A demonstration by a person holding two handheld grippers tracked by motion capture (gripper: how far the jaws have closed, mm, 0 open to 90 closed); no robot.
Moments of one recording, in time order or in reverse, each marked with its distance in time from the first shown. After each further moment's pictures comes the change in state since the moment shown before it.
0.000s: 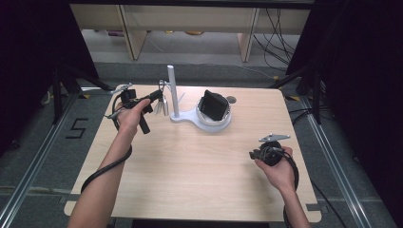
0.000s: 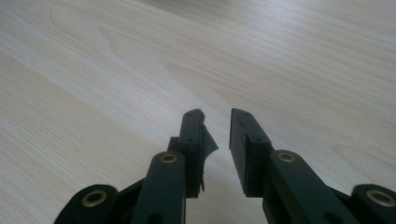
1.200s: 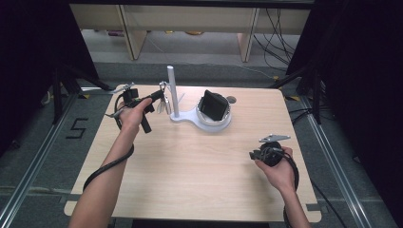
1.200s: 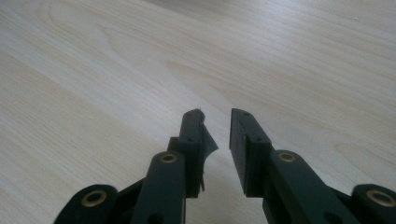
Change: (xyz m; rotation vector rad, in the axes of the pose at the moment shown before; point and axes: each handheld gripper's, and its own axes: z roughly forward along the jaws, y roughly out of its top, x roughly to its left) left arm 0.003 -0.001 0.009 0.015 0.035 -0.008; right arm -0.001 -0.002 0.002 -0.001 0.002 -0.015
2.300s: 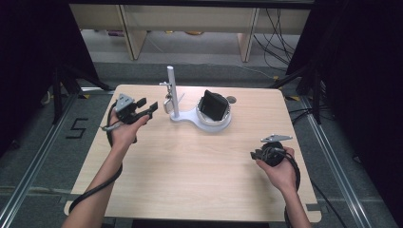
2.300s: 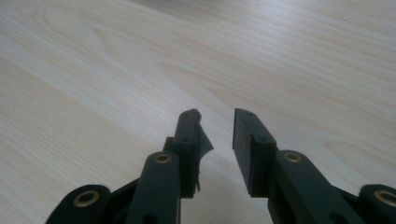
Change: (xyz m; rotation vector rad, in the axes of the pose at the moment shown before) left arm -0.008 -0.031 -0.055 -0.022 0.168 0.486; right arm -0.004 -0.002 -0.002 -0.015 -0.009 0.008
